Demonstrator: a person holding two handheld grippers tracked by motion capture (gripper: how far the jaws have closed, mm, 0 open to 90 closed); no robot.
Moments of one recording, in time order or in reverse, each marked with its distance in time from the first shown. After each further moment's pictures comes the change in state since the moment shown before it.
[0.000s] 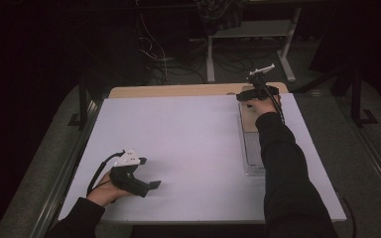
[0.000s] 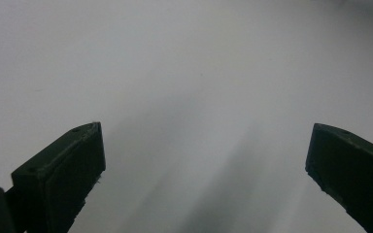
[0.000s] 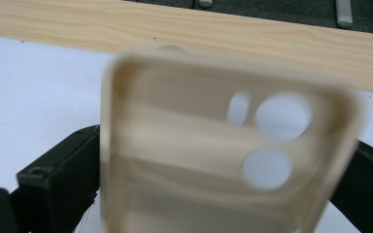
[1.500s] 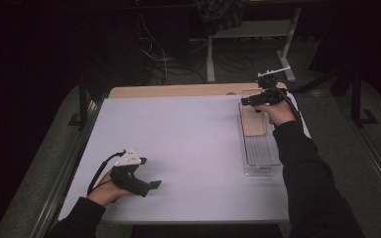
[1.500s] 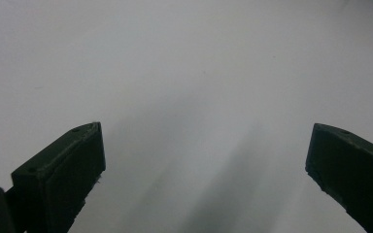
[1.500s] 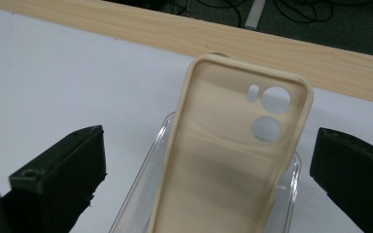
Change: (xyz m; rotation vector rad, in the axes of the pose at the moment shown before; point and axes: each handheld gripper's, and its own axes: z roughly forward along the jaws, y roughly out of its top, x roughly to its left) left arm 0.001 0.000 0.003 0.008 0.005 -0.008; right arm -0.007 -0.024 -0.067 -0.083 0.178 -0.100
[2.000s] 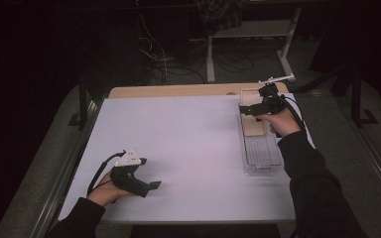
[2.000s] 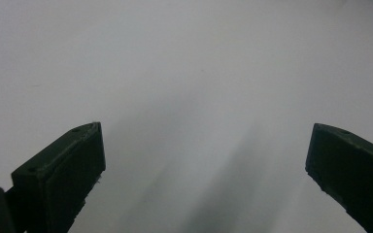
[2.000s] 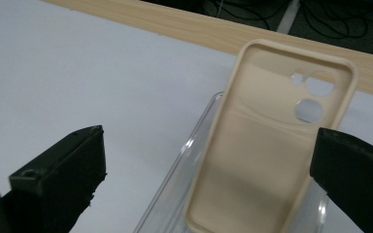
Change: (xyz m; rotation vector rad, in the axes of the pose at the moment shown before) left arm -0.001 -0.001 -0.001 0.007 -0.006 -0.003; right arm 0.014 -0.023 -0.021 -0.045 0.107 -0.059
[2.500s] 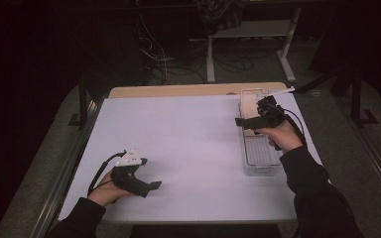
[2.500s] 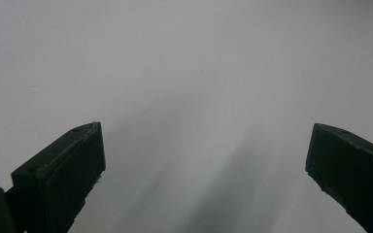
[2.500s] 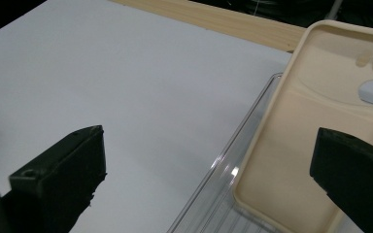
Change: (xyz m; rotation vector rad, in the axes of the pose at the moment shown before) left arm 0.000 0.001 0.001 0.008 -0.001 0.020; right arm 0.024 -0.029 -0.016 -0.032 0.116 -0.047
